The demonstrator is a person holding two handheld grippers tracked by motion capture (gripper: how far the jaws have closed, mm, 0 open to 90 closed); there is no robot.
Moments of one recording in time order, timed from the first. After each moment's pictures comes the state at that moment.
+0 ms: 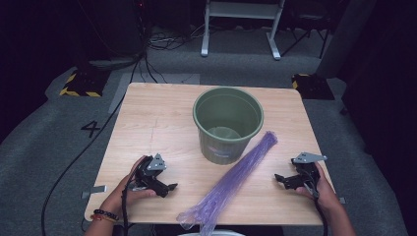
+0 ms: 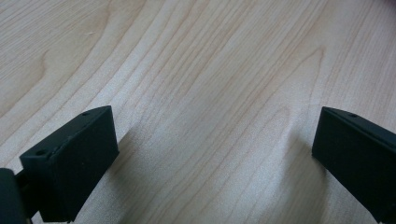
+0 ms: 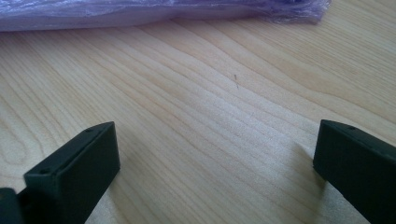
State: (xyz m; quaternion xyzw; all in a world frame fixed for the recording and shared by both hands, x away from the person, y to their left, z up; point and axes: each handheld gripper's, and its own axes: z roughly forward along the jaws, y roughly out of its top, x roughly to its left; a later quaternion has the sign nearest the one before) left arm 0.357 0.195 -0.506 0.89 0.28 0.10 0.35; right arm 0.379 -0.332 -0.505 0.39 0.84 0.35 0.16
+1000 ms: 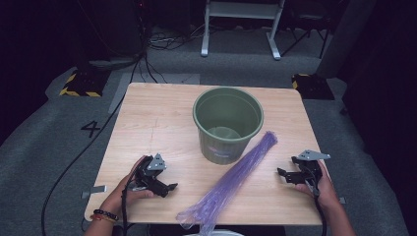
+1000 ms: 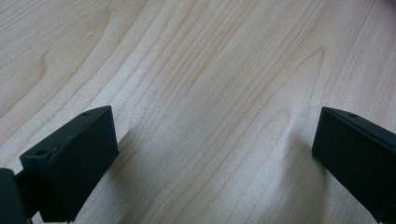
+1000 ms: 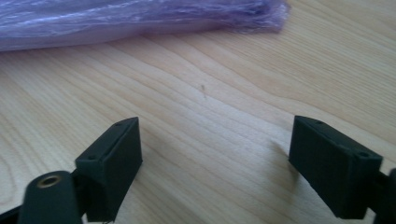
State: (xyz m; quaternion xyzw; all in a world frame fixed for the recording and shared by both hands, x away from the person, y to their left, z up) left arm 0.357 0.195 -0.505 0.89 0.28 0.10 0.35; right arm 0.384 -0.339 -0.501 0.41 0.82 0.35 0.19
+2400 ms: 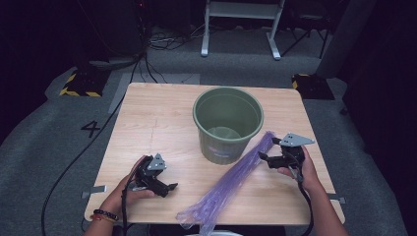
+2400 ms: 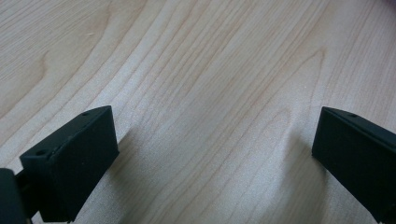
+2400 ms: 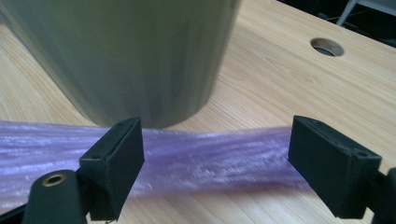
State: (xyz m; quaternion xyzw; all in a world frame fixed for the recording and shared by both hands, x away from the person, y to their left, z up) left arm 0.358 0.195 -0.505 0.89 0.28 0.11 0.35; right arm 0.408 -0.270 -0.451 0.32 0.82 0.42 0.22
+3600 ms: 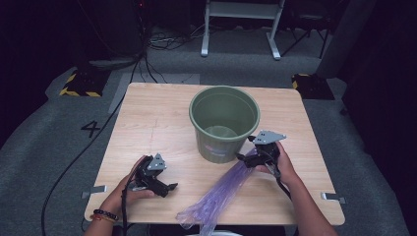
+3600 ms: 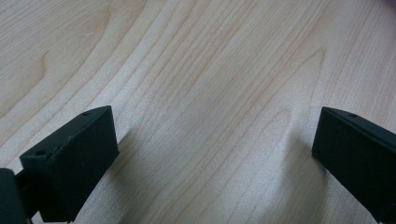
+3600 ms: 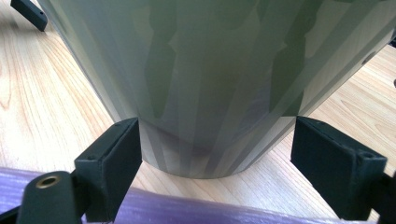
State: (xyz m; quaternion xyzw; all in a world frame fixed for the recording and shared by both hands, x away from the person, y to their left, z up) left arm 0.358 0.195 -0.505 0.89 0.28 0.11 0.35; right arm 0.420 -0.199 -0.452 0.26 0.85 0.43 0.19
